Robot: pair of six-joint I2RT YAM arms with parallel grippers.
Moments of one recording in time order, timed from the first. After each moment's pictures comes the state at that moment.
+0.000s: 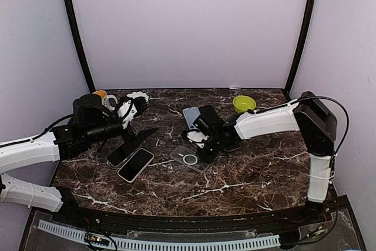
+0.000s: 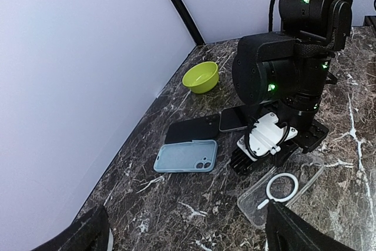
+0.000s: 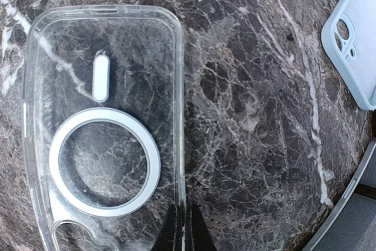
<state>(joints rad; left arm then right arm) -0.75 1.05 0.68 0.13 0.12 0.51 0.92 1.99 1.30 -0.42 0.05 -0.16</state>
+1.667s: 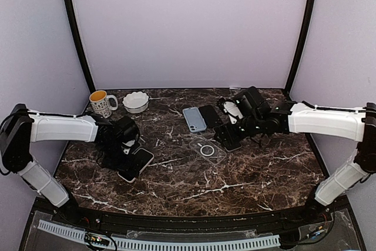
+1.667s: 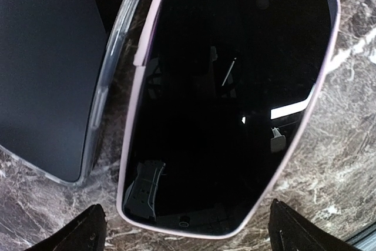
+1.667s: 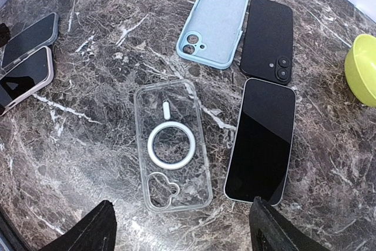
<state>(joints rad) -0.68 1.51 0.87 -0.85 -0.02 -0.45 0.82 1.48 1.06 -0.43 0.07 0.17</state>
